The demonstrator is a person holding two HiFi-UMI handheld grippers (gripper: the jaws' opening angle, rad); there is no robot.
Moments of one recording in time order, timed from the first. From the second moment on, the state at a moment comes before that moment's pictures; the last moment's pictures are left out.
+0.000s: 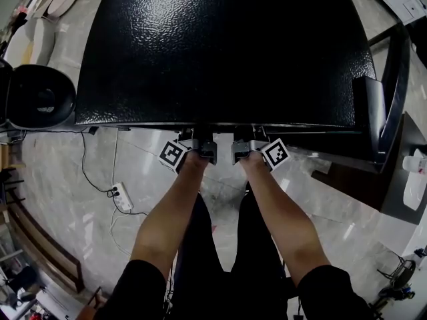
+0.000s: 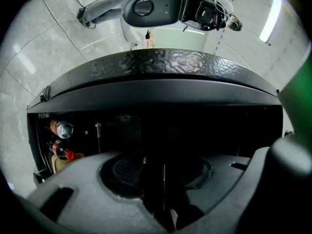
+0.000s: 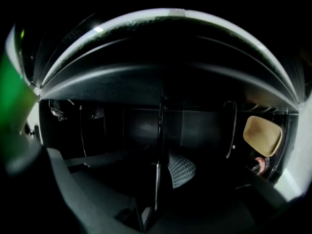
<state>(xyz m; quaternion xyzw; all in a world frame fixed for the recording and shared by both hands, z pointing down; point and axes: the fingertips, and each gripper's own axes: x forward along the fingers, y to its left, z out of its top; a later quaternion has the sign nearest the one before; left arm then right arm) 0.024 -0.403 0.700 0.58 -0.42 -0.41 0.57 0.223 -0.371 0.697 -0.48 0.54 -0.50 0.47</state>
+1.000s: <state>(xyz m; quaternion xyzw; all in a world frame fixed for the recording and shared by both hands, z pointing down) 0.025 -0.409 0.697 0.59 -0.41 -0.41 0.56 0.224 -0.378 0.695 -0.49 0.55 -0.50 0.46</state>
